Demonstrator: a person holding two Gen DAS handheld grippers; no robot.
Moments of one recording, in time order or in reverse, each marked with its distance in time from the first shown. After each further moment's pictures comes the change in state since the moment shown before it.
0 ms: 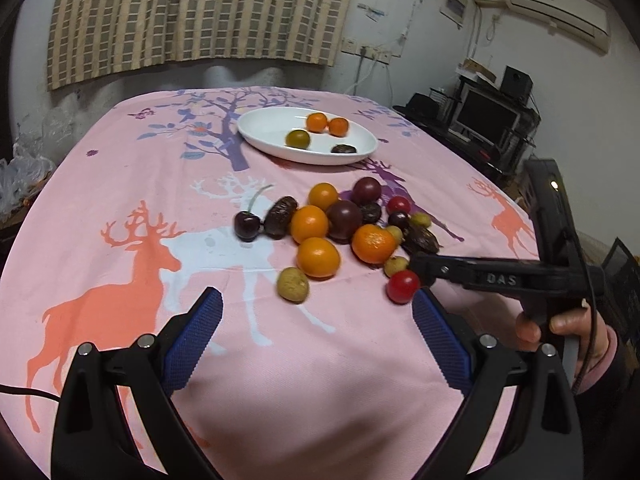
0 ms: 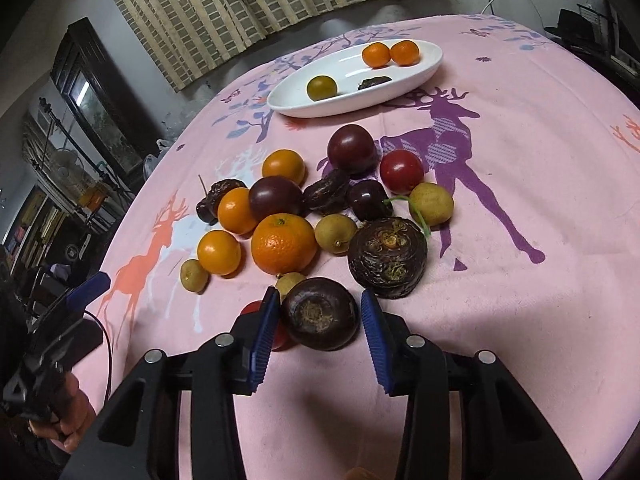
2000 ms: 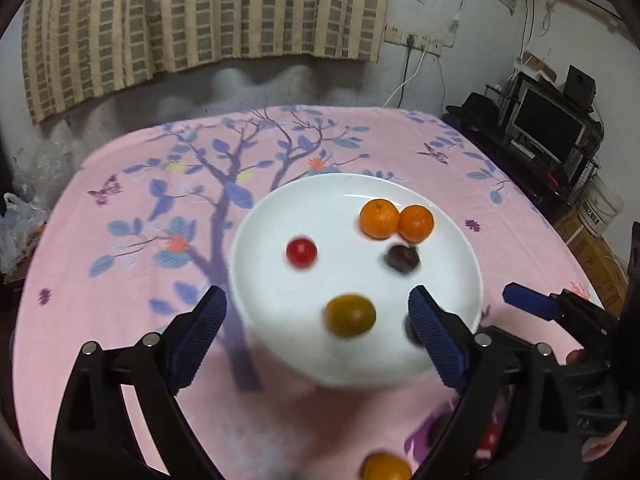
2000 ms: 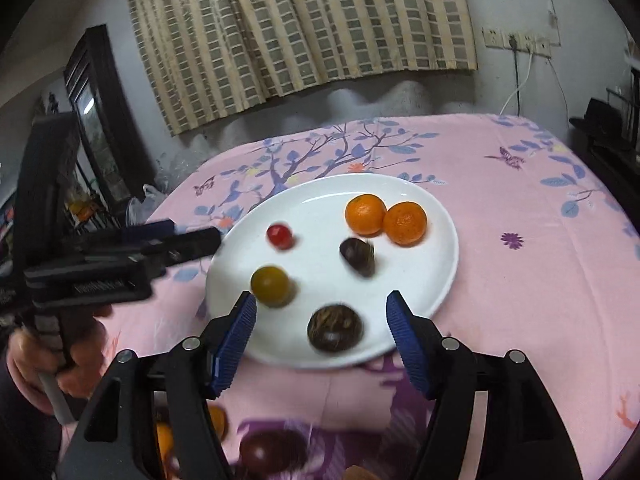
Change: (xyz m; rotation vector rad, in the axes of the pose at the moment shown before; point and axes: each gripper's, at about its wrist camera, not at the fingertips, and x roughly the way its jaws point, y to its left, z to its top) left arm 0.171 0.038 0.218 -0.013 0.063 0.156; right arm 0.039 -0.029 0.183 -0.173 -0.203 -0.047
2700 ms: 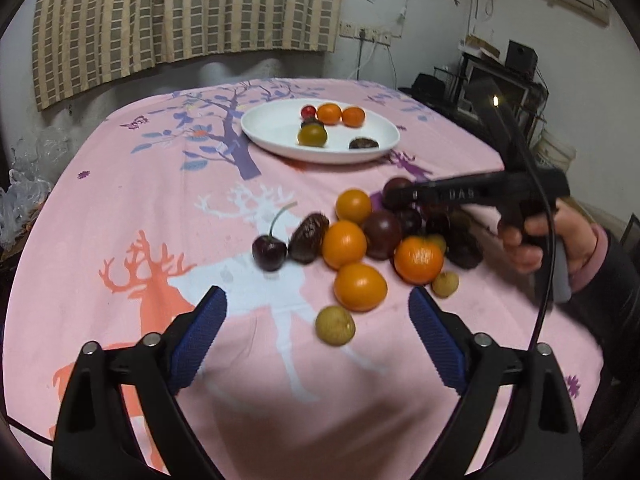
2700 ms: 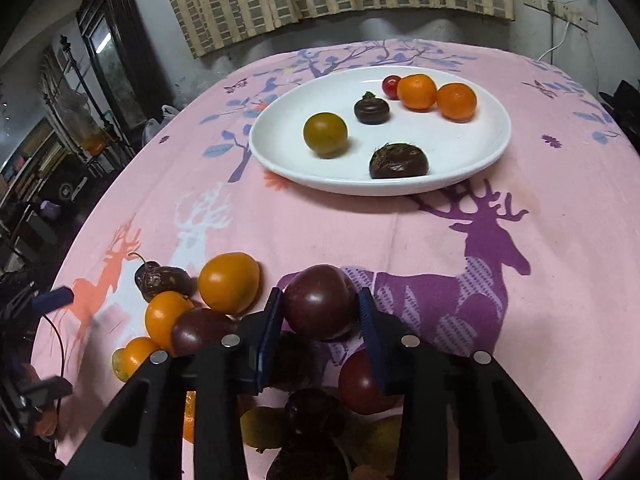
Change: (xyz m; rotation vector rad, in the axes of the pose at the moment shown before) left arm -0.116 0.008 -0.201 0.096 -0.010 -0.108; right arm 0.010 0.035 -0.076 -0.070 0.243 0.041
